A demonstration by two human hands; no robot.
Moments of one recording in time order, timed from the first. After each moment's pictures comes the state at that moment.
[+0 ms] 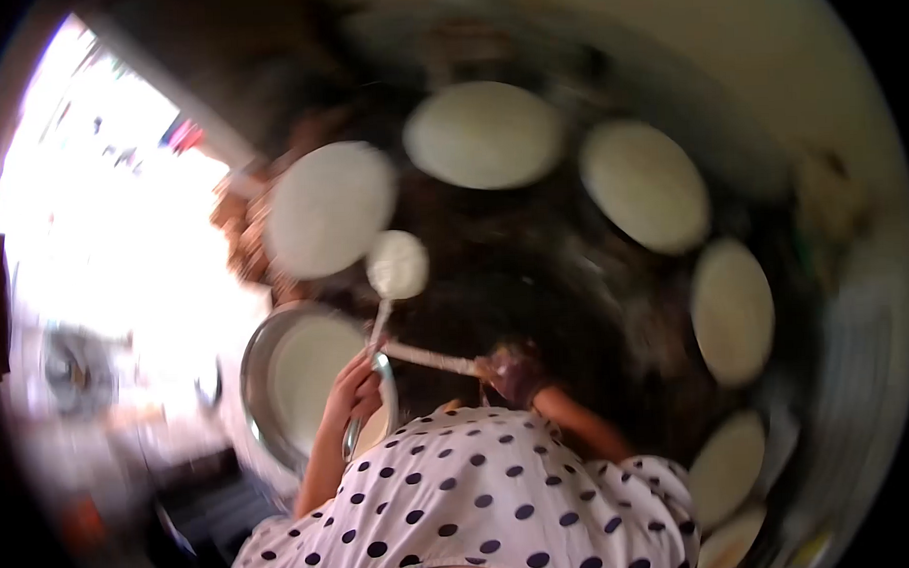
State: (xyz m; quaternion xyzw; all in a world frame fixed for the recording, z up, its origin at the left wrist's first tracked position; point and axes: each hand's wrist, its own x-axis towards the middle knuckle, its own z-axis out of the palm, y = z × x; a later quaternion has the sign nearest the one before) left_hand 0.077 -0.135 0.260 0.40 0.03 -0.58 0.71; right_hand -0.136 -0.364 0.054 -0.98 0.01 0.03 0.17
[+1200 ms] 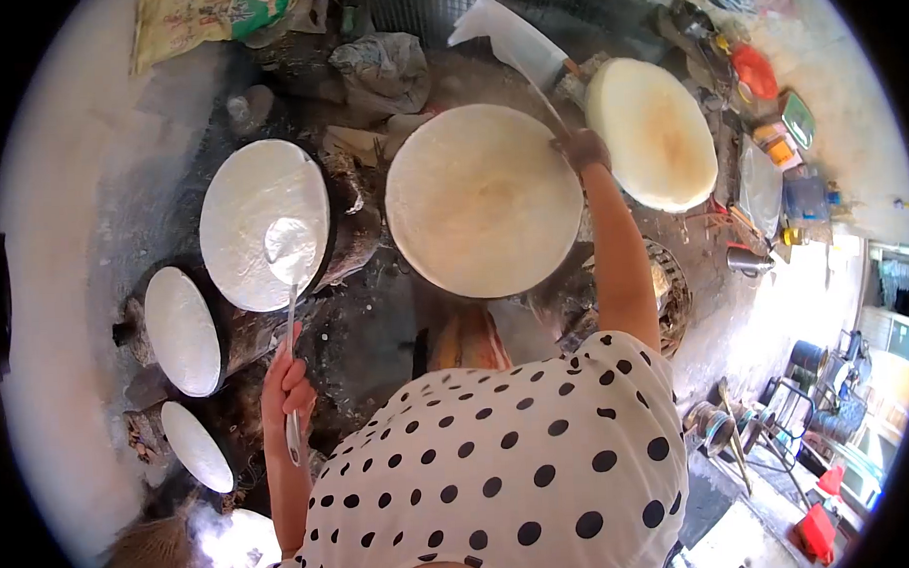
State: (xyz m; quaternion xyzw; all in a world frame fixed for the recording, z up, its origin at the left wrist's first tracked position) left_hand -0.378 -0.554 0.244 0.43 -0.16 -0.86 0.22; right_hand -0.983 -0.461 0.024 -0.28 0.92 -0.18 0.21
